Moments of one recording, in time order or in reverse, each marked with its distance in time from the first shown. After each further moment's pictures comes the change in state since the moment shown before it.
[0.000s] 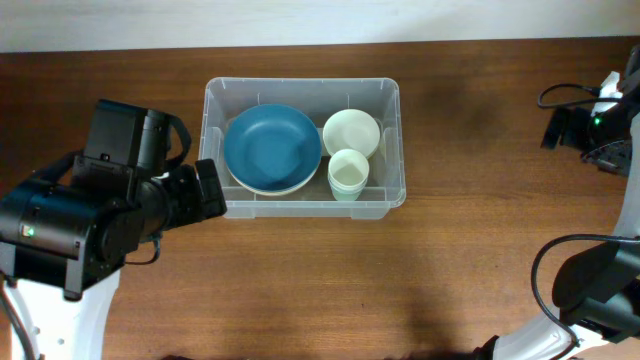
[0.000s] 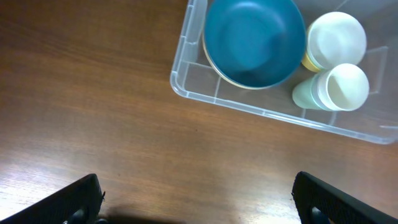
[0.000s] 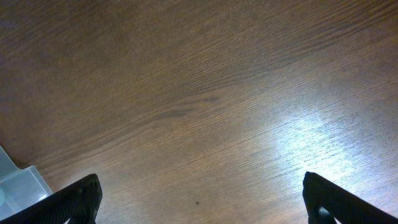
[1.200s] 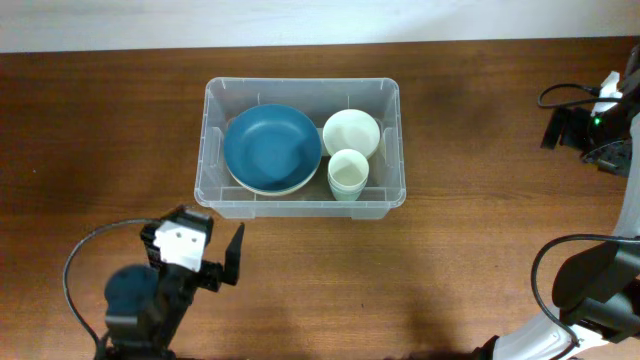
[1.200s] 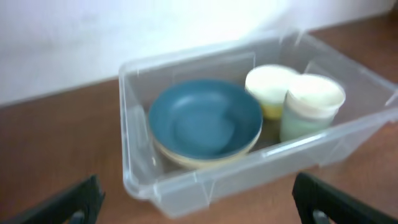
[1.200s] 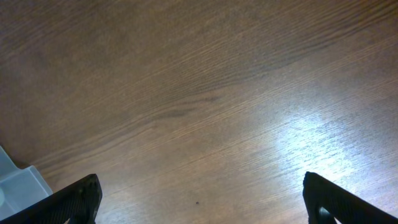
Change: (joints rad) left arm 0.186 -0.945 -1.429 1.275 0.343 0.599; right arm 0.000 0.000 0.000 0.000 0.000 0.000
